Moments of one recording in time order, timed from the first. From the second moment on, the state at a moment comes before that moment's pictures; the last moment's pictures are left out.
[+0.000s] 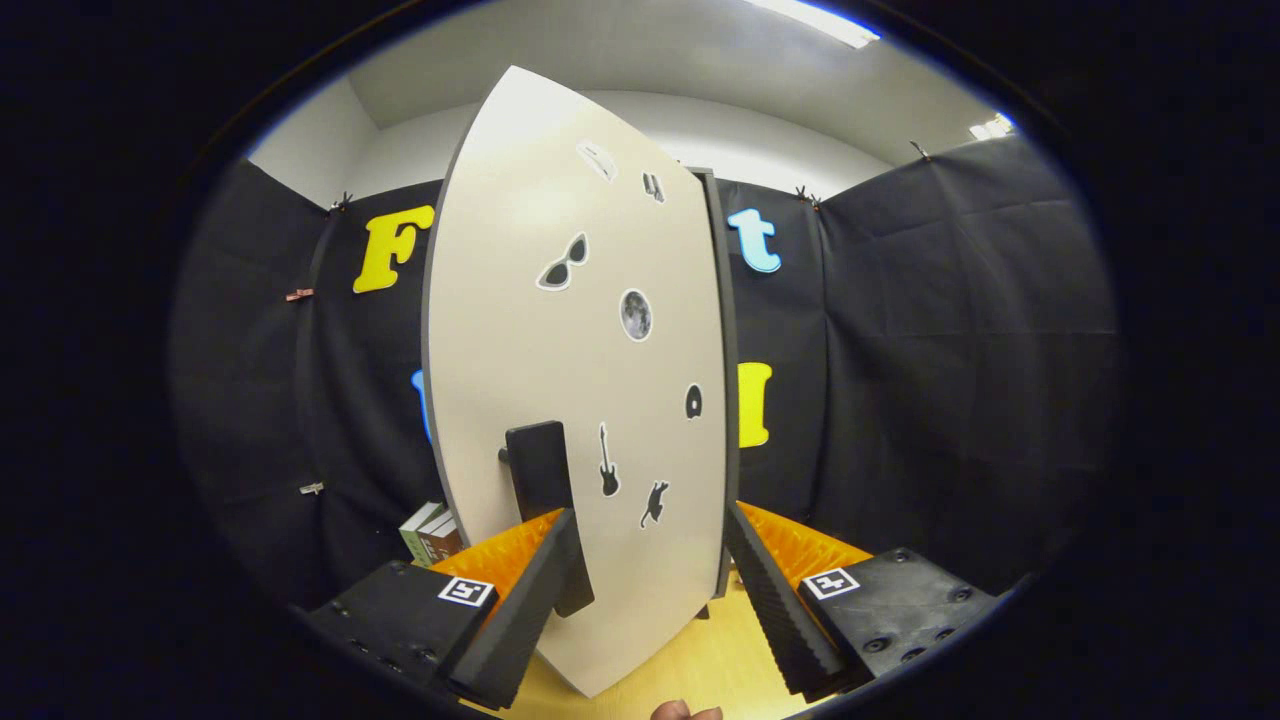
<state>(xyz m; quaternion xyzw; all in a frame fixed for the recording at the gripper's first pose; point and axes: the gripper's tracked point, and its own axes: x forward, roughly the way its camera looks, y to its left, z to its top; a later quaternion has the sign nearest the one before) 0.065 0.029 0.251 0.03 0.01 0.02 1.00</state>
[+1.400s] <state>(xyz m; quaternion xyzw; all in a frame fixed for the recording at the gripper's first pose) 0.071 0.052 0.261 0.01 -0.04 0.03 1.00</state>
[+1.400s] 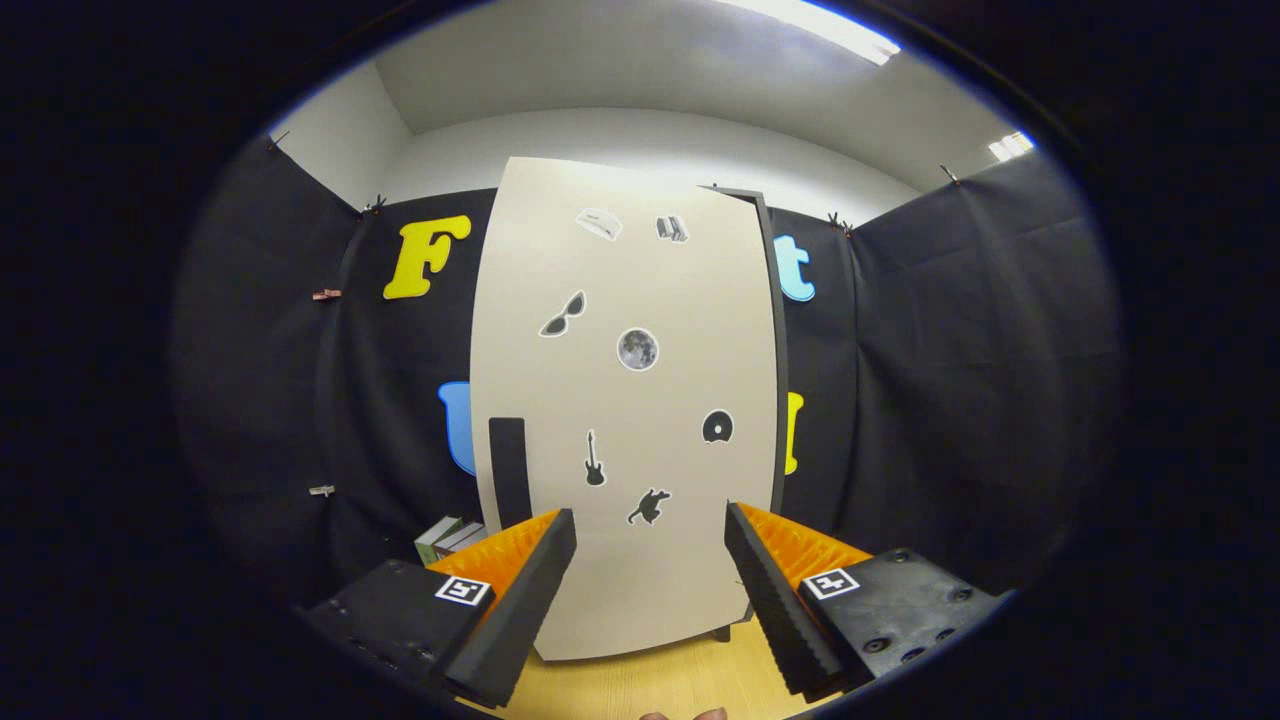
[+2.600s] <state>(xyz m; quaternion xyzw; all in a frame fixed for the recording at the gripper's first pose) 0.046 0.052 0.260 0.00 -0.04 0.04 1.00</state>
